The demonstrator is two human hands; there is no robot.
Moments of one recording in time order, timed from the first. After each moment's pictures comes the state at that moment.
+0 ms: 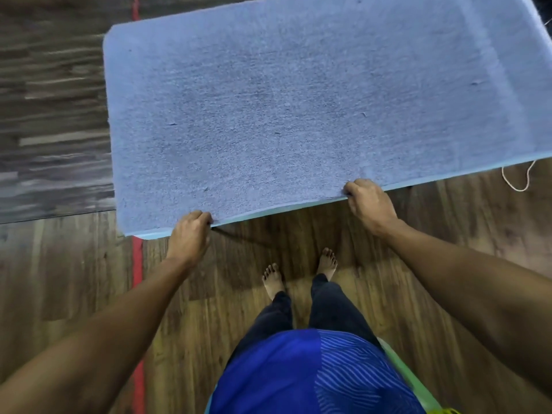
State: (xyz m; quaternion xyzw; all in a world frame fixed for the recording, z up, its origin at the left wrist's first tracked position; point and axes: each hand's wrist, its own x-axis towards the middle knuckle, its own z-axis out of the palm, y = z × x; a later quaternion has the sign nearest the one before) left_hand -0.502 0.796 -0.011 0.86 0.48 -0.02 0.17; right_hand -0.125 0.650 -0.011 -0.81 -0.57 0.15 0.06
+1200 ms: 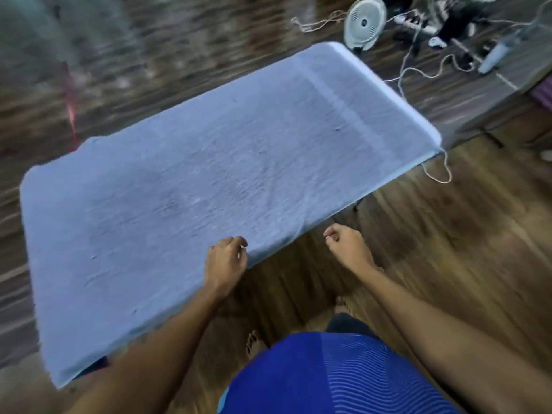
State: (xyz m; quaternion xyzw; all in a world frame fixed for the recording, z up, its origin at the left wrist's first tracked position) left_hand -0.249 0.743 0.023 0.91 0.35 0.06 0.22; right_hand -0.034 0.548 0.027 -0.91 -0.22 0.27 0.24
